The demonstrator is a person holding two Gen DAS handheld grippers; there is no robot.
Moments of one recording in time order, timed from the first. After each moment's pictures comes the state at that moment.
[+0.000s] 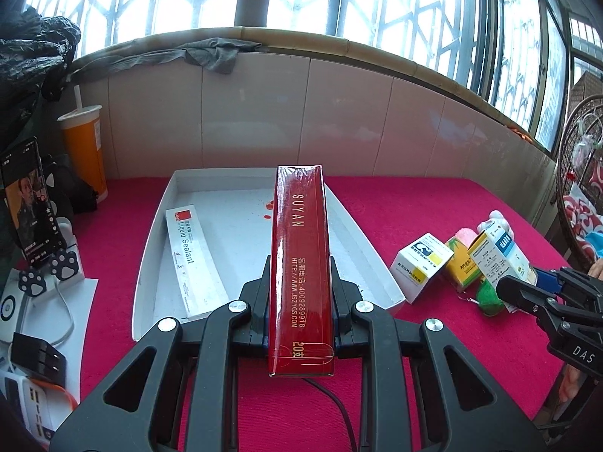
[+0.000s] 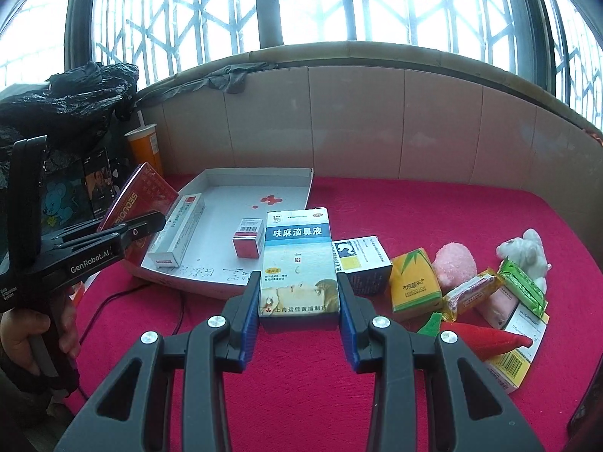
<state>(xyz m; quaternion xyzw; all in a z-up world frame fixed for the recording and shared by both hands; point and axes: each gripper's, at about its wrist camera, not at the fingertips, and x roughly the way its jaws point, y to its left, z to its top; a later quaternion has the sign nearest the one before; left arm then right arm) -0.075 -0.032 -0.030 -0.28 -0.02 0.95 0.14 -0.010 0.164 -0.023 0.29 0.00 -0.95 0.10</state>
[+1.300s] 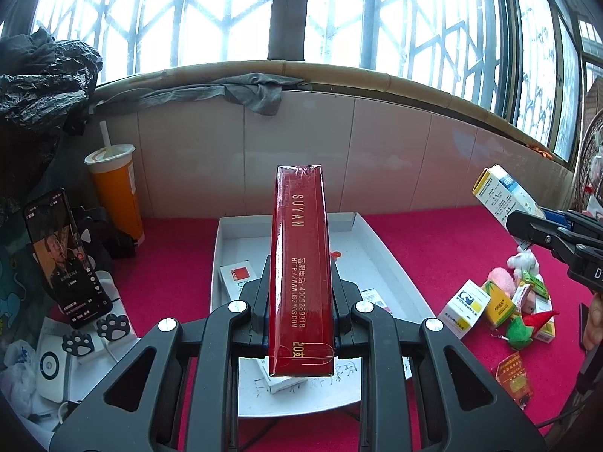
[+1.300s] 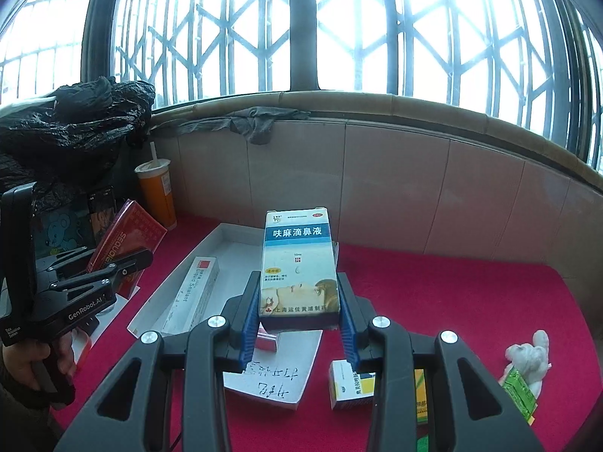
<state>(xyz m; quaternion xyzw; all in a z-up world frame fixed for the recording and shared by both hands) -0.117 -0.082 0.016 -0.25 -0.01 0.96 0.10 -0.089 0.128 0.053 0.25 0.03 -0.96 0.13</state>
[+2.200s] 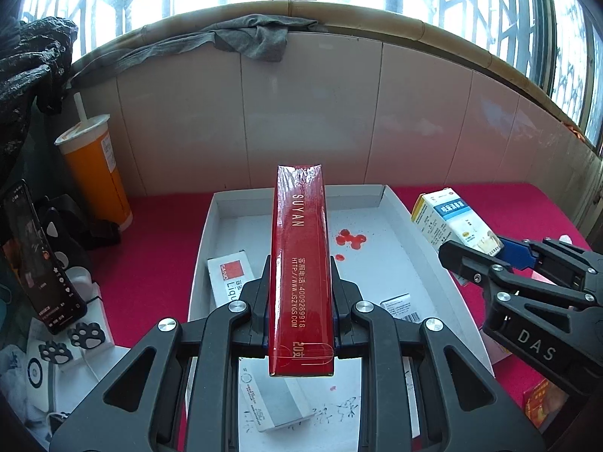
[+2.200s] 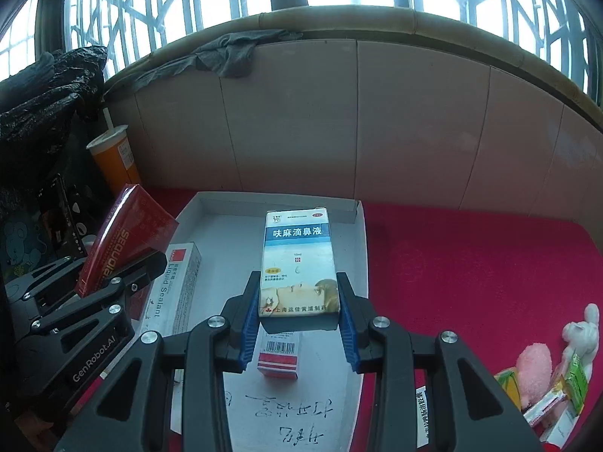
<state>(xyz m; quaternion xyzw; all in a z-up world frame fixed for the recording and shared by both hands) -0.190 -0.055 -0.024 -0.32 0.01 0.94 0.06 -0.189 0.084 -0.019 0.35 0.00 -0.93 0.09</state>
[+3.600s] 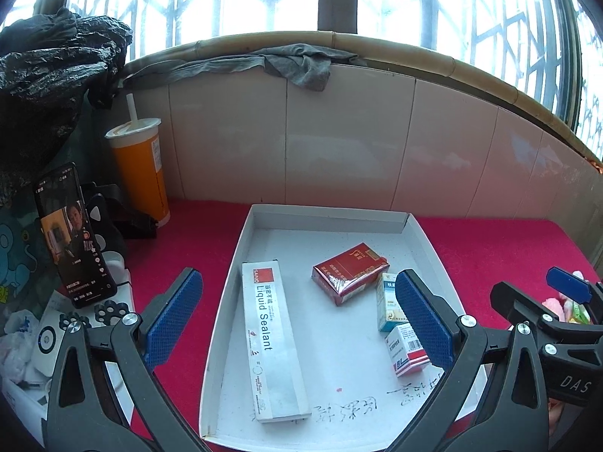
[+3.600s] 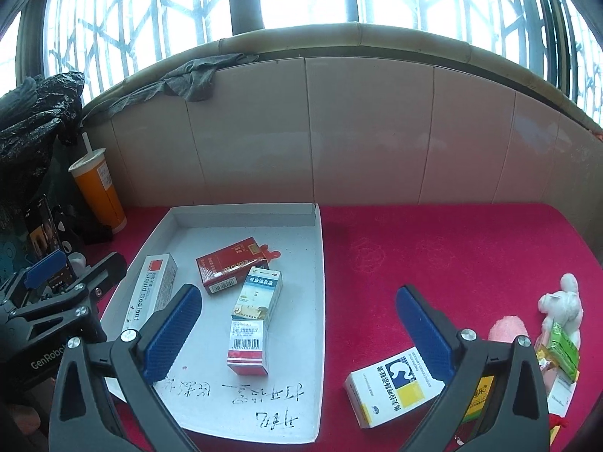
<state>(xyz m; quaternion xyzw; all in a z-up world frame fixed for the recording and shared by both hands) -0.161 -0.063 -0.011 -0.28 -0.02 0.96 -0.01 -0.156 0.114 -0.009 0.32 -0.03 -0.95 0.04</state>
